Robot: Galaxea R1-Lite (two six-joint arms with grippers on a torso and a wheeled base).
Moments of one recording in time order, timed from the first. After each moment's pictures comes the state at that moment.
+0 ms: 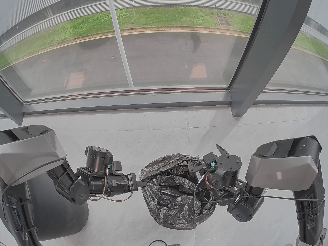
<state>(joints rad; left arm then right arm) -0.38 2.17 -0.69 -0.80 -0.47 -0.55 0.66 2.40 -0.72 -1.55 -0.52 -0.30</state>
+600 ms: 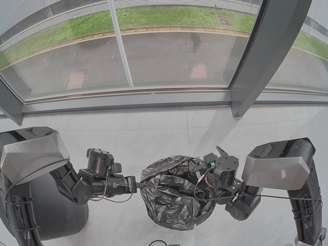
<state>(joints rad) -0.37 2.21 -0.71 -0.79 -0.42 -0.46 0.63 2.46 -0.76 -1.55 -0.51 -0.26</state>
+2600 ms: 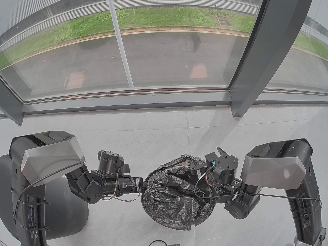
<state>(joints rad) -0.39 2.34 -0.83 -0.79 -0.35 -0.38 0.61 2.49 -0.79 -1.55 -0.51 -0.20</state>
